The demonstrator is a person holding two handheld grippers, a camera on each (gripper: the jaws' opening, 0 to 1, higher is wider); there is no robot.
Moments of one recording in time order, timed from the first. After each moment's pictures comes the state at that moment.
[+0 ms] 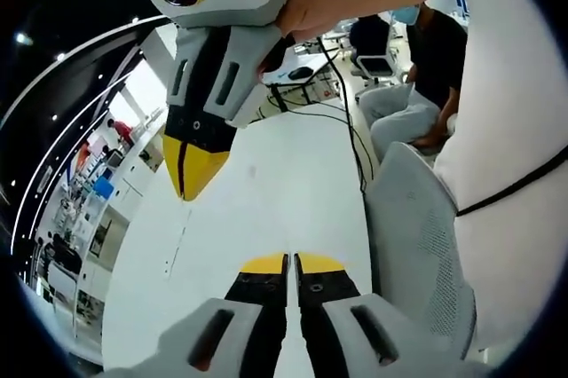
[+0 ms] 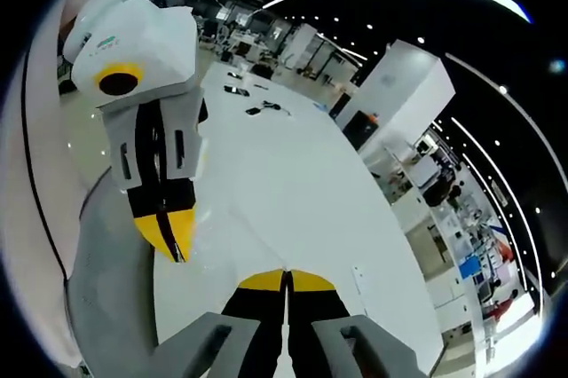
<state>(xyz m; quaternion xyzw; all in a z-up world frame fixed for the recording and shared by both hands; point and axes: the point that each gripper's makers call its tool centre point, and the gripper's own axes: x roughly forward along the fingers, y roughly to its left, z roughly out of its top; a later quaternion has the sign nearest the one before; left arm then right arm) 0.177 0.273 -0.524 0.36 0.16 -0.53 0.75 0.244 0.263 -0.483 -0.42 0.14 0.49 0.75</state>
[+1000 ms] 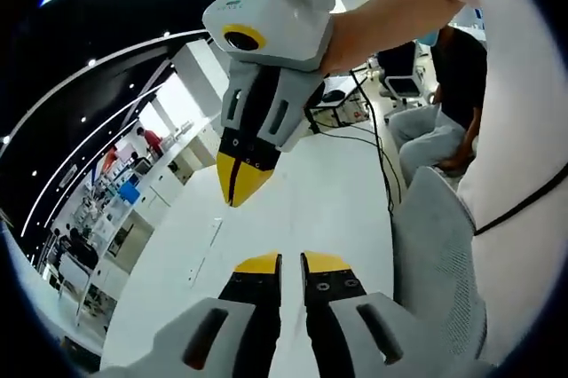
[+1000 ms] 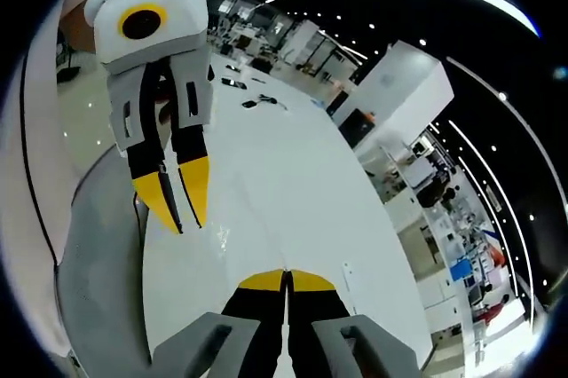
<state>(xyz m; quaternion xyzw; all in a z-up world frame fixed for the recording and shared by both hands) 0.191 0.280 -0.490 0.32 0.11 -0.49 0.80 0.255 0.252 -0.480 -0.43 0.14 0.47 0.75</state>
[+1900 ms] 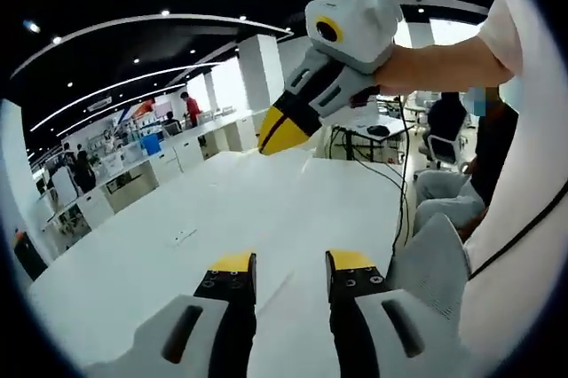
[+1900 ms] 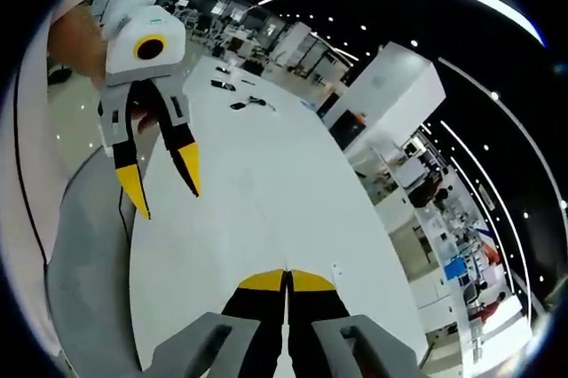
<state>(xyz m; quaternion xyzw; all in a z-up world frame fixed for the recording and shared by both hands) 0.202 0.314 -0.507 0.13 0.15 -0.43 0.88 0.279 0.250 -0.474 -0.43 0.13 0.46 0.77</state>
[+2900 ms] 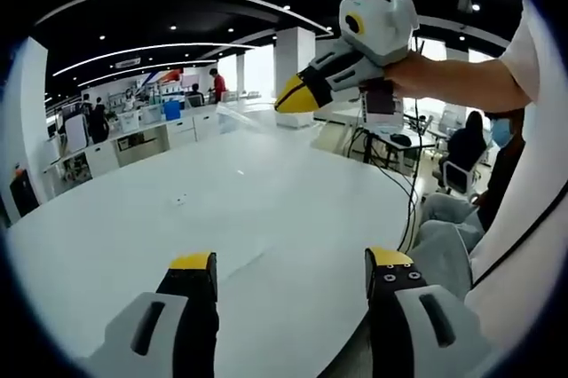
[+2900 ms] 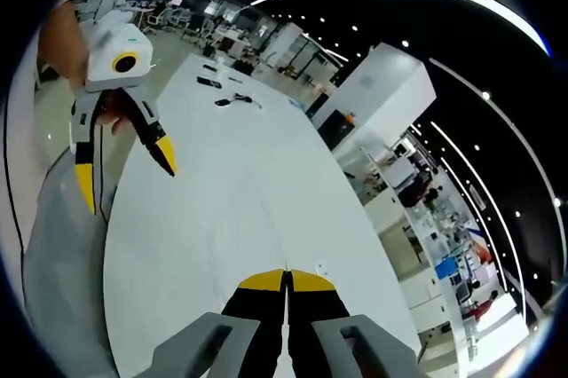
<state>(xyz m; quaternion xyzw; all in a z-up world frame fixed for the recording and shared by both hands) 0.213 0.339 -0.547 0.06 0.20 -0.38 0.90 0.327 0.245 -0.482 -0.43 0.11 0.44 0.78</state>
